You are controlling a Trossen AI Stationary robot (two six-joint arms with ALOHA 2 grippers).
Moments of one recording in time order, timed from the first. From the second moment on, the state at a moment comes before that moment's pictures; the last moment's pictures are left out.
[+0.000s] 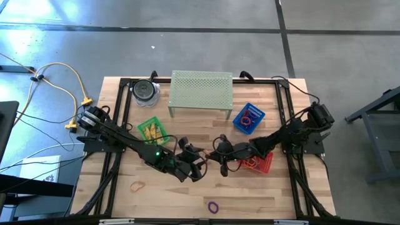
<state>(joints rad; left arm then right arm) -0.47 1.70 1.19 -0.11 -0.73 -0.52 0.33 1.69 0.67 0.72 0.27 0.33</state>
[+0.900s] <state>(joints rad) -0.49 1.70 1.19 -0.11 -0.65 -0.52 0.70 1.05 0.70 -0.53 0.53 0.68</state>
